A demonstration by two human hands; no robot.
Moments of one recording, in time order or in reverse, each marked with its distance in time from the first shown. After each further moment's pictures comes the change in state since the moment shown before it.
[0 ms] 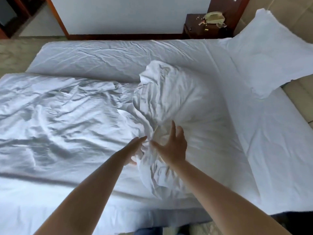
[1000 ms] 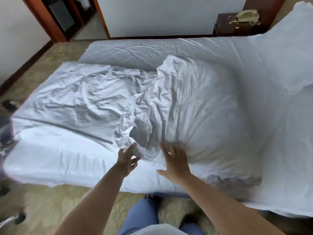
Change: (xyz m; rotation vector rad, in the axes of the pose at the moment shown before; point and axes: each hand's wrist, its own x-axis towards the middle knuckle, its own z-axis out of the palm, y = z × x) left_hand -0.121 -0.158 0.053 -0.644 0.395 0.050; right_hand -0.160 0.090 0.023 -0.364 -0.309 -0.496
